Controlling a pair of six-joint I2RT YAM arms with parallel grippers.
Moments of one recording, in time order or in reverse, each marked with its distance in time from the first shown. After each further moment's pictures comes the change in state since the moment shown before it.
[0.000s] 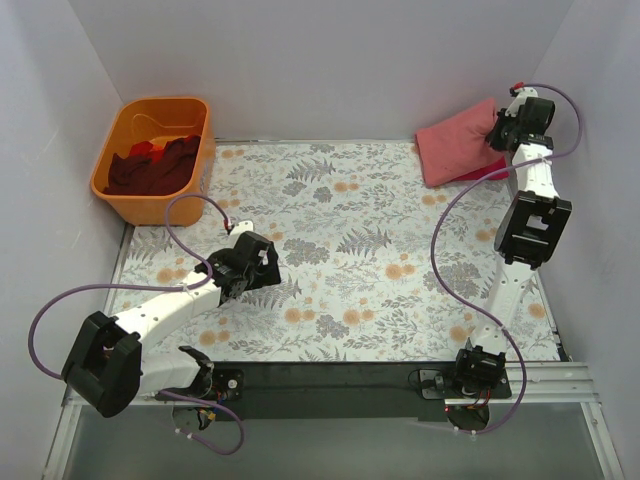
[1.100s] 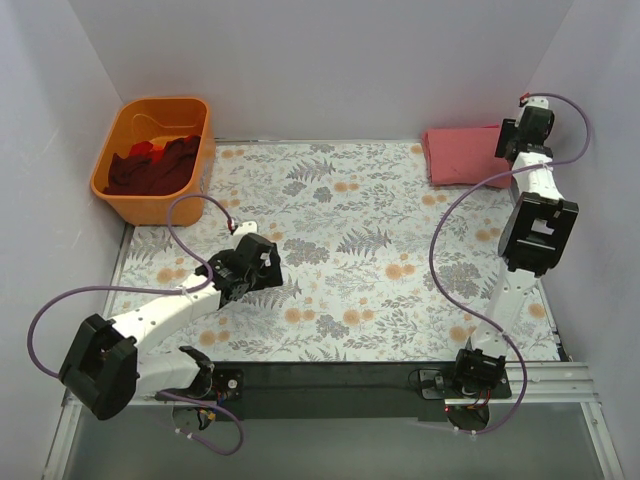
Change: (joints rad) left arm -0.034 -0.008 0.000 0.000 -0.009 0.009; right arm -0.005 -0.091 -0.220 0.118 0.387 -0.082
